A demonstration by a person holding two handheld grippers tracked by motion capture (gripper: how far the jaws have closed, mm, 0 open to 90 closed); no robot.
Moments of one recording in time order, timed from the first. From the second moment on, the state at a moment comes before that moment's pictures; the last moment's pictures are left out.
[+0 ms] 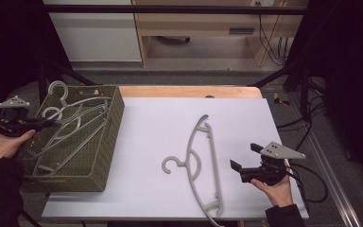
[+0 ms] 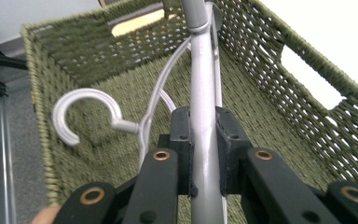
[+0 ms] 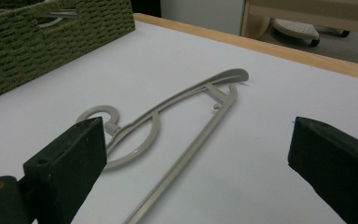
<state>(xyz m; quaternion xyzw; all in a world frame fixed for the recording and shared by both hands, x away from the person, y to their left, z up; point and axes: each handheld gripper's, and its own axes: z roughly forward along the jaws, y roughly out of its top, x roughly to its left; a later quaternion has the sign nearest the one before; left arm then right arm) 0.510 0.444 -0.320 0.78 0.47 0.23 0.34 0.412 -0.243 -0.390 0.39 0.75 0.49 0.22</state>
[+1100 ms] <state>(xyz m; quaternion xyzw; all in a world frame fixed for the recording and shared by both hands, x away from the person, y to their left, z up) 0.476 0.441 -0.347 0.73 0.50 0.25 0.39 0.415 -0.235 -0.383 0.39 0.75 0.49 0.22</state>
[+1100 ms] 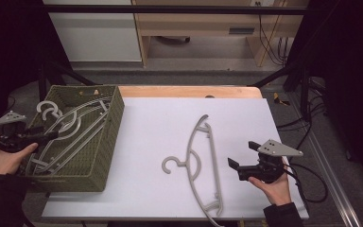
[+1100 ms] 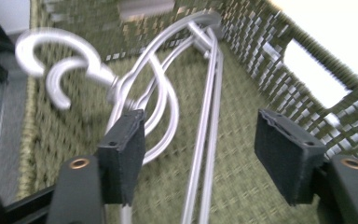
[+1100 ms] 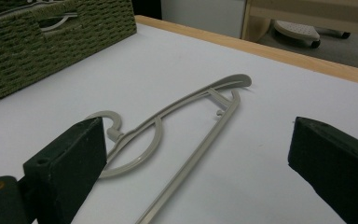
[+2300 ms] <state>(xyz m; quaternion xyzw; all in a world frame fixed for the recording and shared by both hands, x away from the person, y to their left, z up) 0.419 0.279 -0.358 0.76 0.38 0.21 0.49 0.415 -0.225 -0.381 0.39 0.76 0.48 0.22</state>
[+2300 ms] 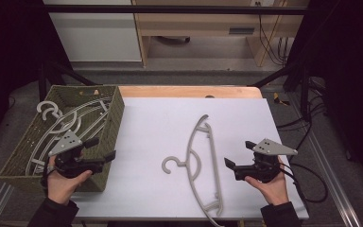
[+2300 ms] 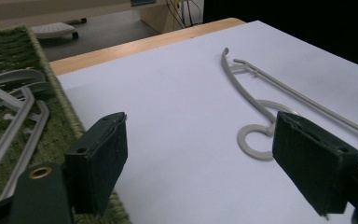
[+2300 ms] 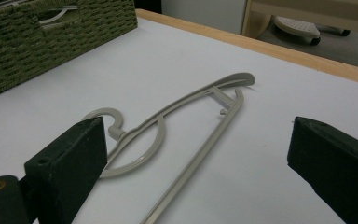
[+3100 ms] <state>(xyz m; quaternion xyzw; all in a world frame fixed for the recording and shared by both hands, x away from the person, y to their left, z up) 0.409 0.211 -0.387 0.80 0.34 0.17 0.47 0.412 -0.222 -0.384 0.38 0.77 0.47 0.22</state>
